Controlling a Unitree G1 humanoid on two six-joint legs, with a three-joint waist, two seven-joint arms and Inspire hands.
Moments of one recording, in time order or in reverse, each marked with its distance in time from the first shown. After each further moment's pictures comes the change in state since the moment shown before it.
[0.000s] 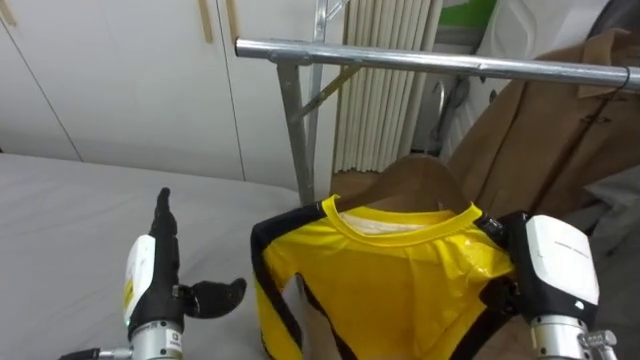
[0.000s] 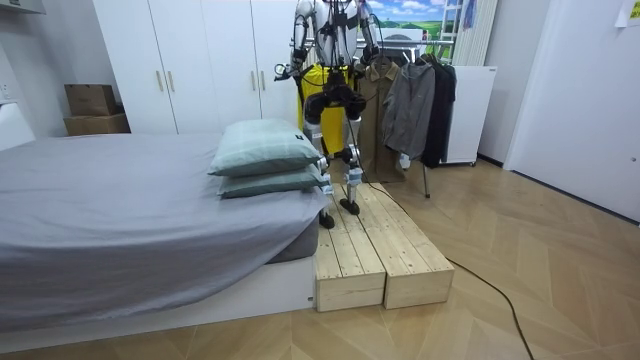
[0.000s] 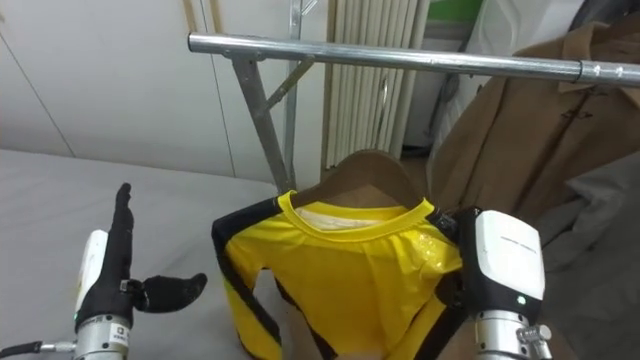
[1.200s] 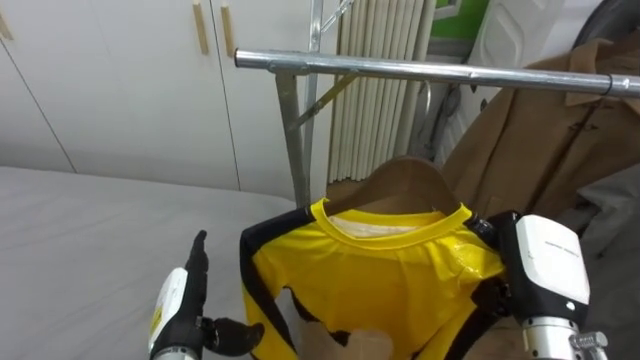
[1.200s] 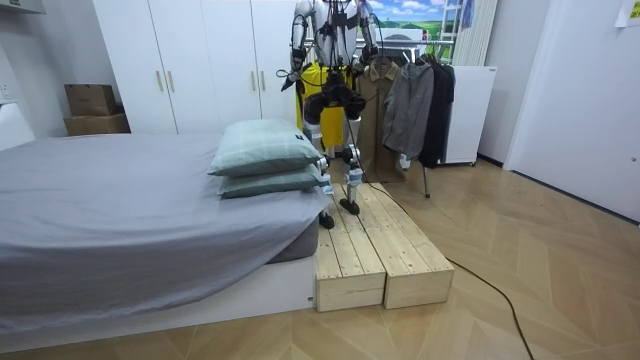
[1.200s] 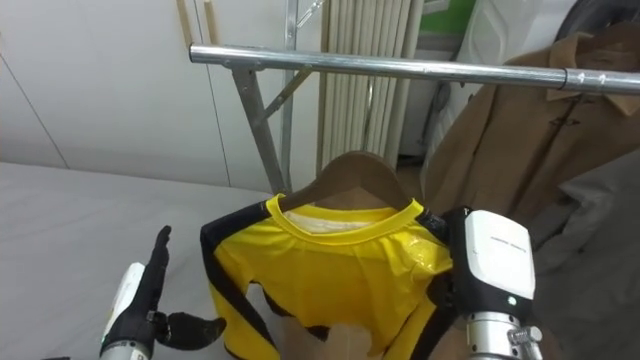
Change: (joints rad) left arm 0.010 -0.004 -0.052 0.125 -0.001 0.001 -0.145; right arm 0.011 0.025 0.001 -0.010 -0.040 -0.025 -0.002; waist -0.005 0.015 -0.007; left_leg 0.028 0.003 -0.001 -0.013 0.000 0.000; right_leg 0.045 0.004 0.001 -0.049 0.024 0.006
